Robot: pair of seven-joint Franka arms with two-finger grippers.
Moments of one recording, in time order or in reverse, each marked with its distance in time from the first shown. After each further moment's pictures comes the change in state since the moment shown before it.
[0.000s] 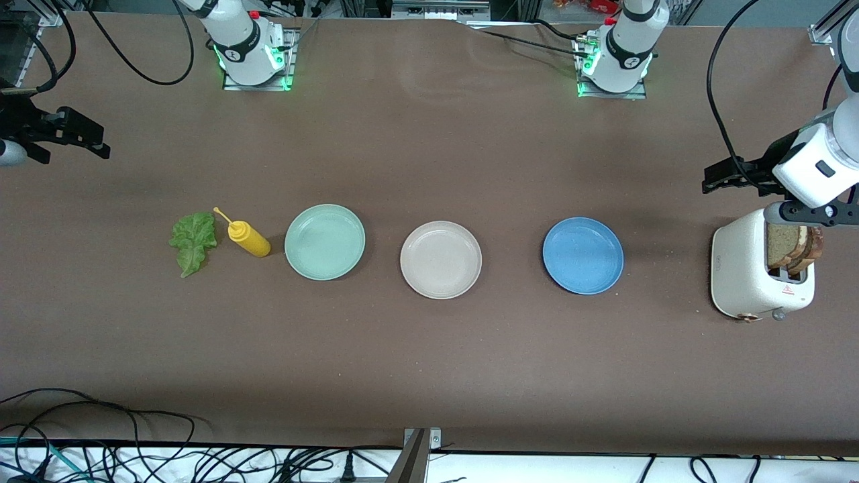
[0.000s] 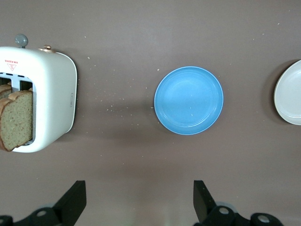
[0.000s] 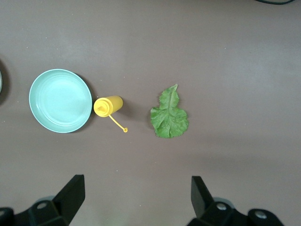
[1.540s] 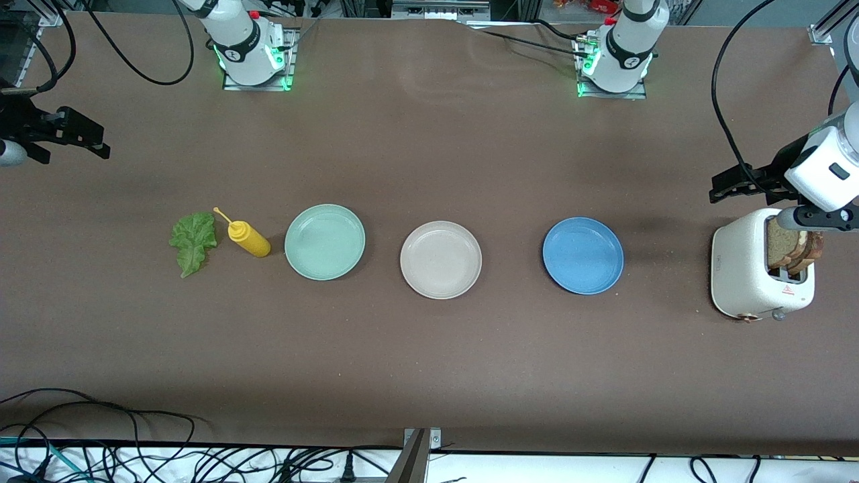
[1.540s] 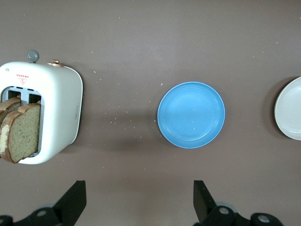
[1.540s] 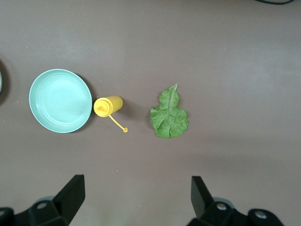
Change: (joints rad) left arm 0.007 0.003 0.009 0.000 0.000 0.060 -0.001; right arm 0.000 0.000 0.000 0.000 0.000 0.000 0.000
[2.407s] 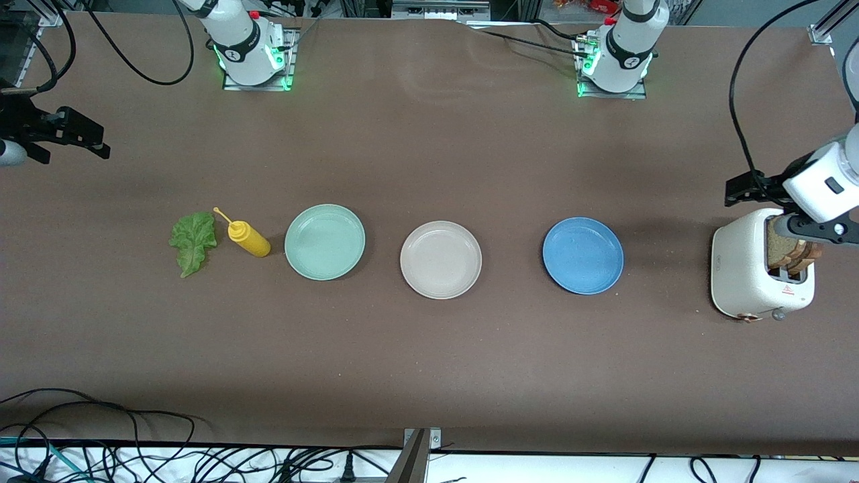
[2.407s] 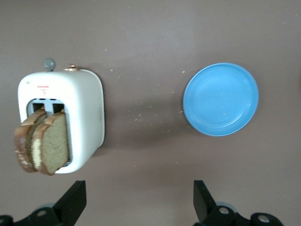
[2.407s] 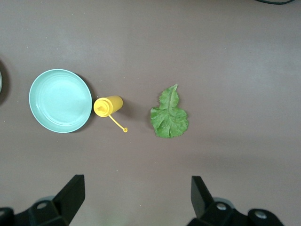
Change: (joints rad) left arm 0.062 0.051 0.004 -0.003 0.086 0.004 0.221; right arm 0.000 0.000 0.000 0.000 0.000 0.000 0.000
